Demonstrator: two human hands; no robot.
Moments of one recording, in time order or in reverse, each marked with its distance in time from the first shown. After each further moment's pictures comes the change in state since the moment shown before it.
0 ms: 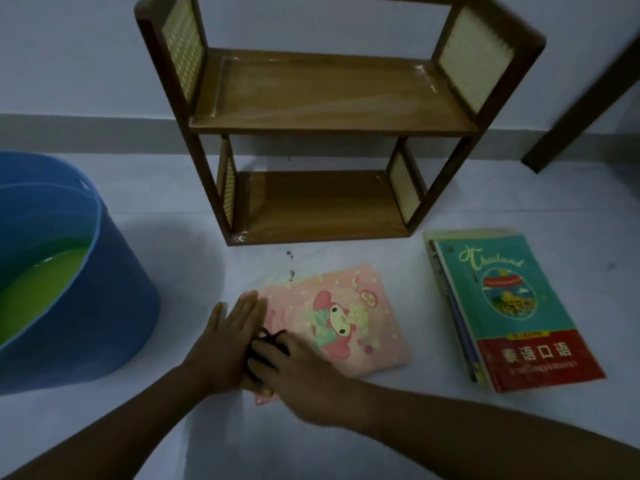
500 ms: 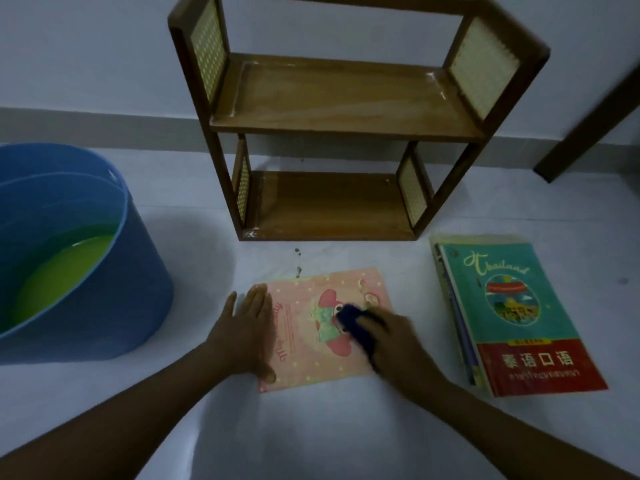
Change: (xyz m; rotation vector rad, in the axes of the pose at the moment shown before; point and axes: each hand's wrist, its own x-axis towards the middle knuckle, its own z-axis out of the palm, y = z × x) left_hand 0.002 0.027 -0.018 0.127 -0.136 -0.113; right_hand -0.107 0.087 0.018 0.037 0.290 0.543
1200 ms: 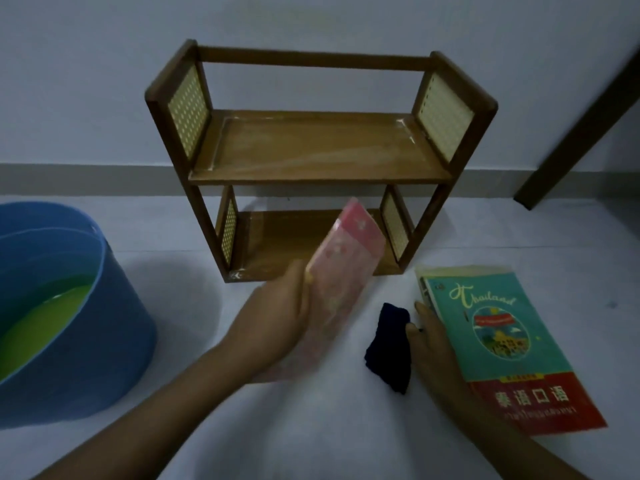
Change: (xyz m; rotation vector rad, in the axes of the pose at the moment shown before) left_hand -0.006 0.070 -0.159 -0.688 0.616 0.021; right_hand 0.023 0.018 -0.081 0.600 0.210 0.651
